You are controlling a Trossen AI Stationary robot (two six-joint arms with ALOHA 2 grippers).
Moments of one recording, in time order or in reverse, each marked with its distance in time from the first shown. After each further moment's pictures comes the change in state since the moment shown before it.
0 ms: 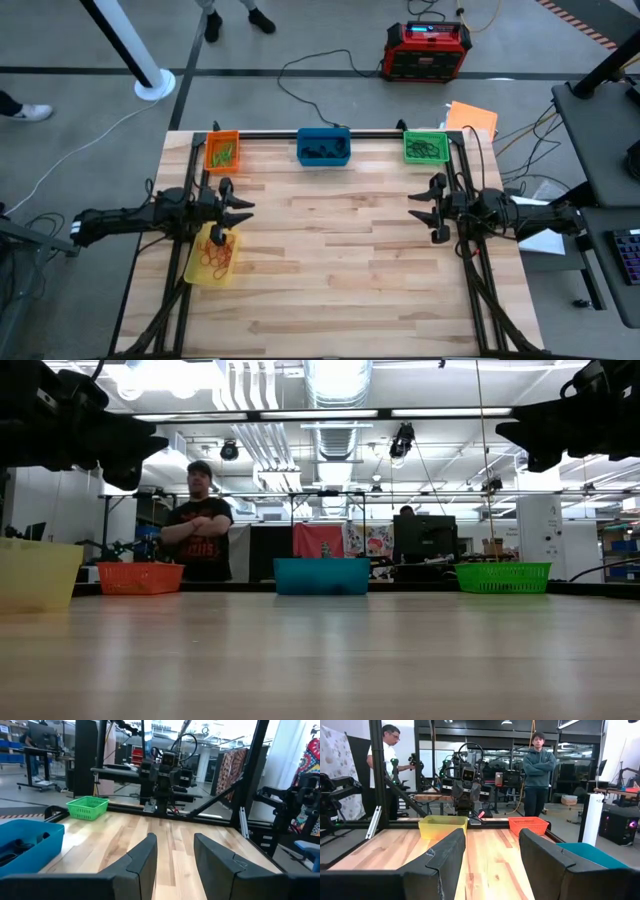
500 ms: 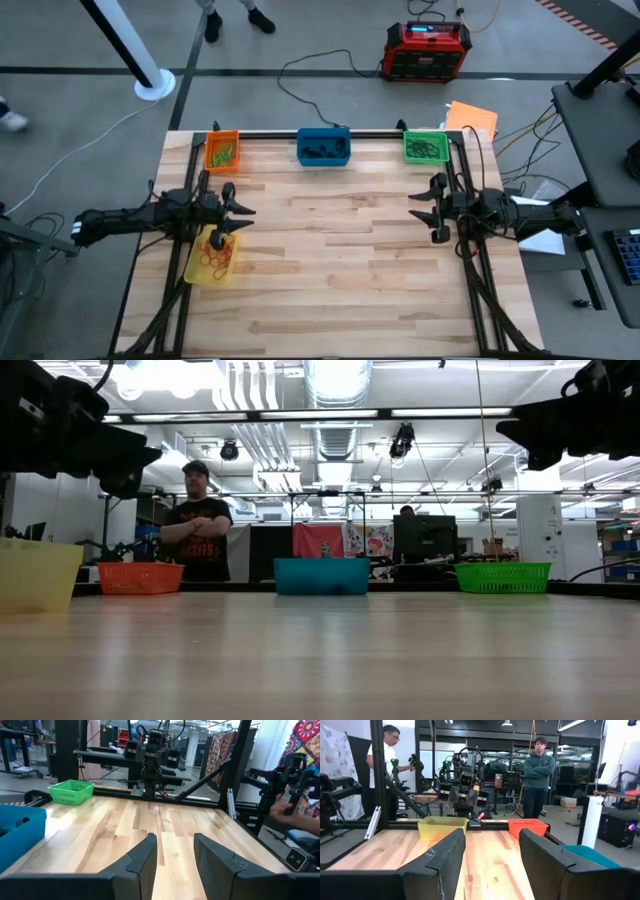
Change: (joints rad) left arm -0.001 -0.018 -0.005 -0.092 0.079 0.011; right arm 0.000 -0.007 0.000 0.003 0.000 -0.019
